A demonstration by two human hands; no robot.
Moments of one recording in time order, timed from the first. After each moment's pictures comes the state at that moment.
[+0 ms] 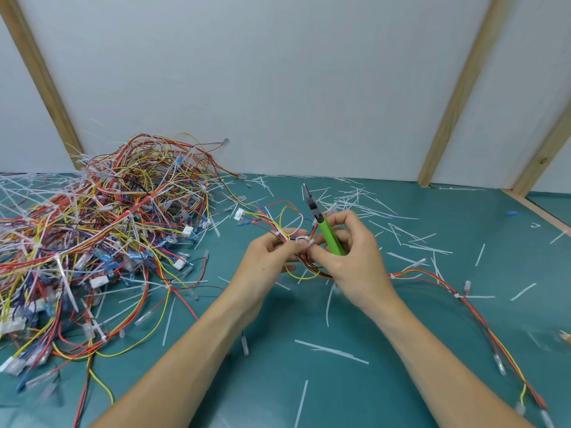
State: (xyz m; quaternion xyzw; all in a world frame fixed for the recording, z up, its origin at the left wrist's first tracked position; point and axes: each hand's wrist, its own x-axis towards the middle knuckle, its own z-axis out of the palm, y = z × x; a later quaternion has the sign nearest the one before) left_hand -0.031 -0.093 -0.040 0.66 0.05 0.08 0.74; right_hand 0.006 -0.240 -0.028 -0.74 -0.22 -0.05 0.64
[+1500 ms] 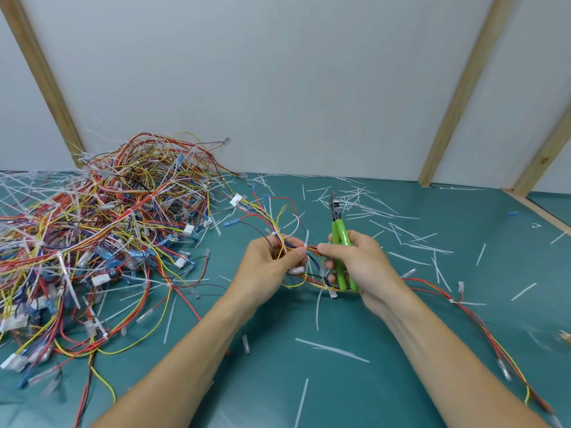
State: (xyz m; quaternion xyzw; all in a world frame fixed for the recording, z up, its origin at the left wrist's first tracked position) left_hand -0.029 -0.088 -0.046 0.71 0.05 0.09 0.70; right_hand 0.025 -0.249 -0.036 -0.70 -0.02 0.15 0.69
